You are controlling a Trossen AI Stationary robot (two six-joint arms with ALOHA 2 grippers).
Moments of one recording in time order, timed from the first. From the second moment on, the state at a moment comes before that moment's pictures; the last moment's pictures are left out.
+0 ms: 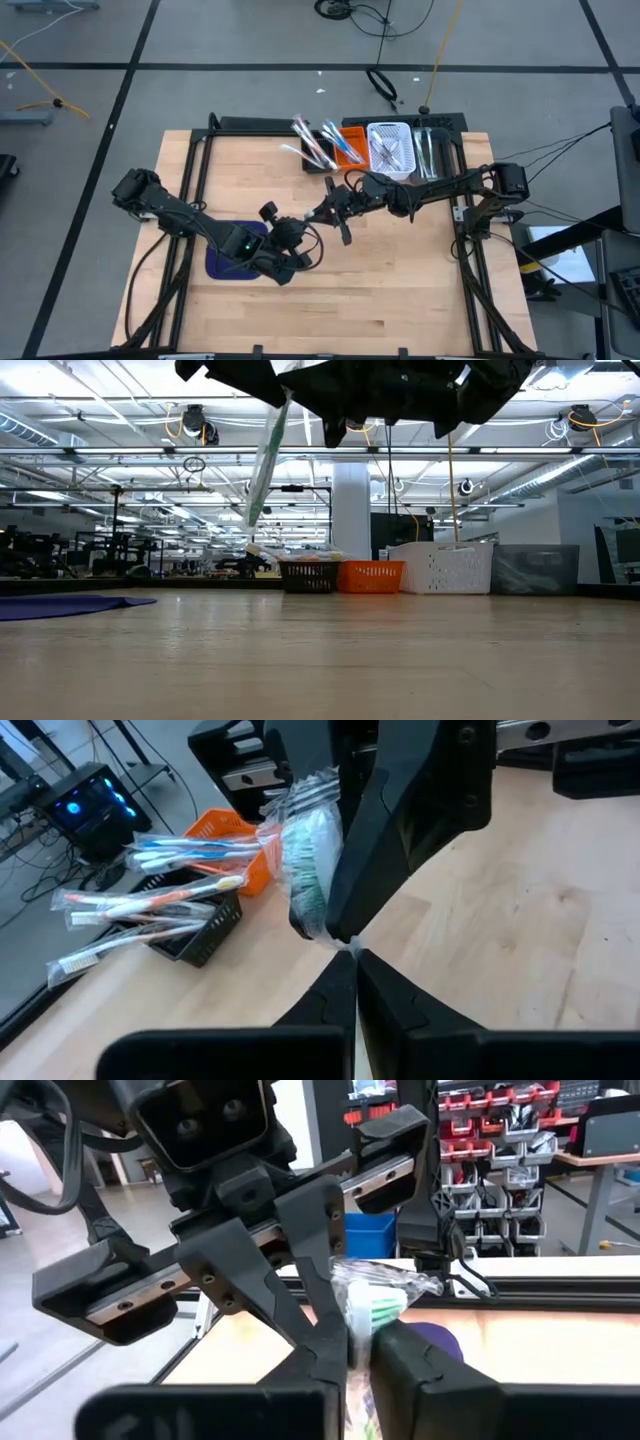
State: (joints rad) left arm -0.44 1.63 1.32 -0.63 -0.91 -0.63; right arm -0.04 1.68 0.92 0.76 -0.36 0.13
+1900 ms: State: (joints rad) left arm -0.41 1.63 1.32 -0.76 -0.89 -0.65; right arm -0.79 0.93 0.92 -0.61 0.25 0.04
